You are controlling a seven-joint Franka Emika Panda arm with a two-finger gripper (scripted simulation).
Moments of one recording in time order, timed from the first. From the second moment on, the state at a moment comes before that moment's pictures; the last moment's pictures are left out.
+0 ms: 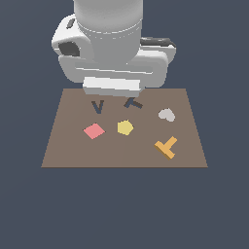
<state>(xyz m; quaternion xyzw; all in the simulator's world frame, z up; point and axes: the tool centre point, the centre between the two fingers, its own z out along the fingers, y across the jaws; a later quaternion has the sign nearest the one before) -0.013 -0.018 0.162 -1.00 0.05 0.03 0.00</state>
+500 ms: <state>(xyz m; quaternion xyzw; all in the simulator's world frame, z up) -0.012 -0.011 0.157 -1.00 0.06 0.03 0.00</state>
